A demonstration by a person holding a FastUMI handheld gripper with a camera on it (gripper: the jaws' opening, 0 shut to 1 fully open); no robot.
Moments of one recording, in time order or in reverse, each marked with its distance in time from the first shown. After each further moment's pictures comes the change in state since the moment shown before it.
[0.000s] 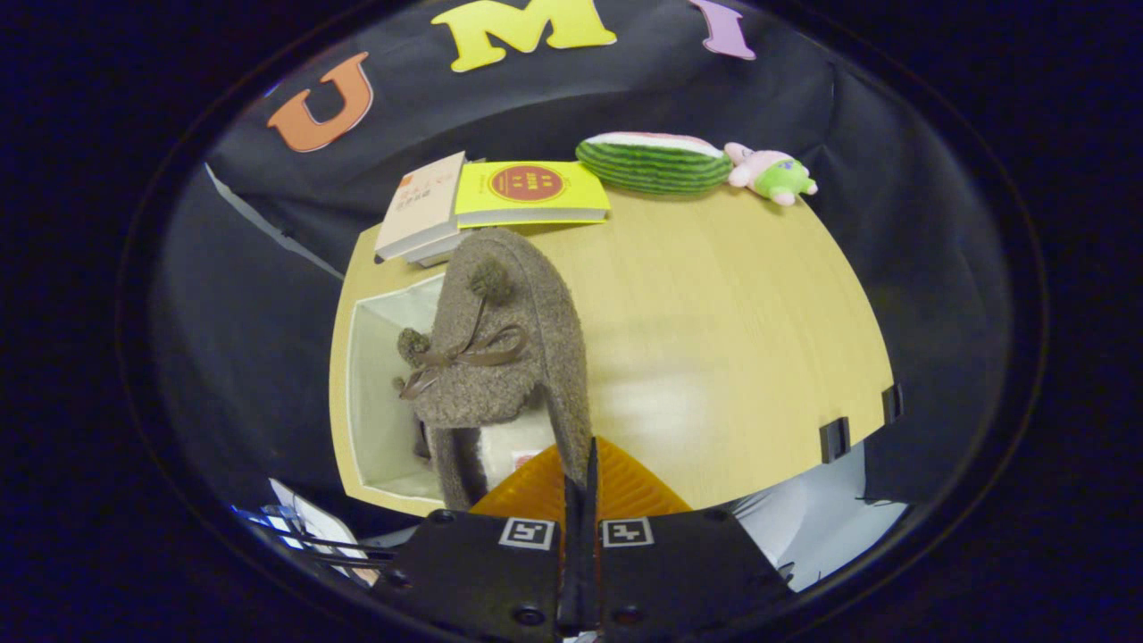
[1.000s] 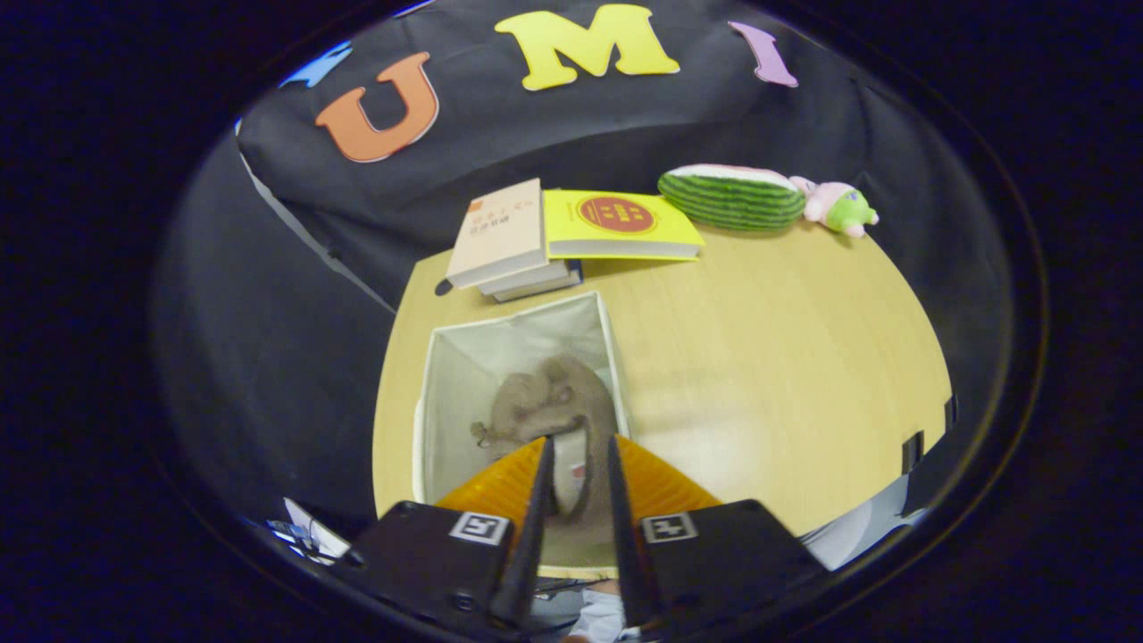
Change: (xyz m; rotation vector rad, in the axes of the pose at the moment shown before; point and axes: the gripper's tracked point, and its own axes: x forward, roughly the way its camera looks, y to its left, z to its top) arm 0.047 0.111 0.024 -0.031 -0.210 0.153
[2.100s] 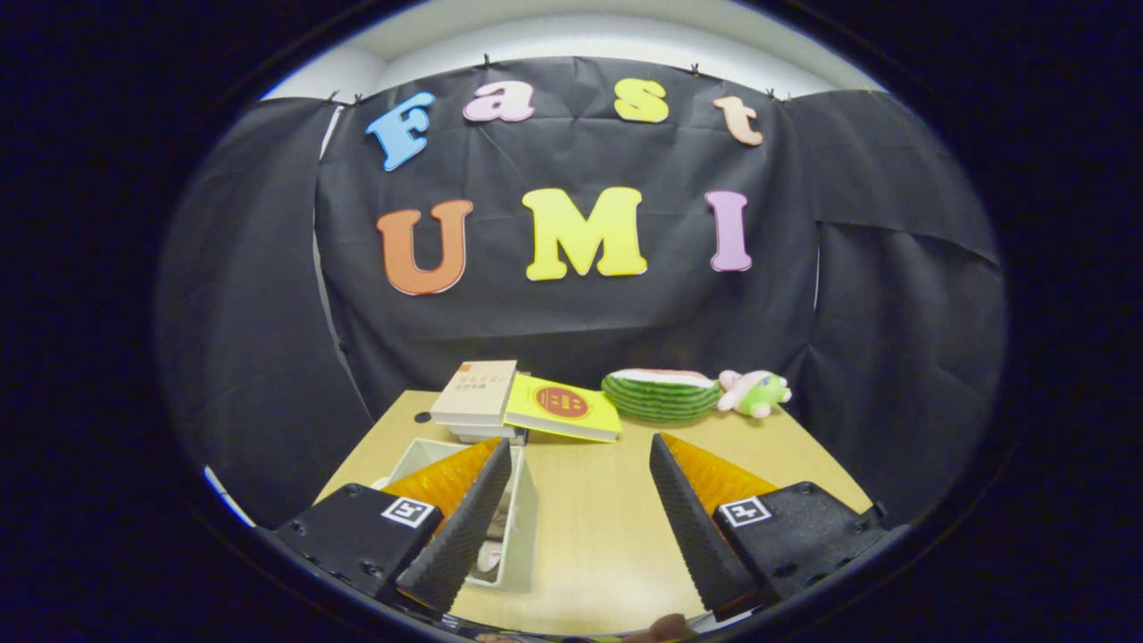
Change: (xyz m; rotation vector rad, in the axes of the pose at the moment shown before) arm -0.170 -0.095 0.050 -0.191 -0.685 -0.096
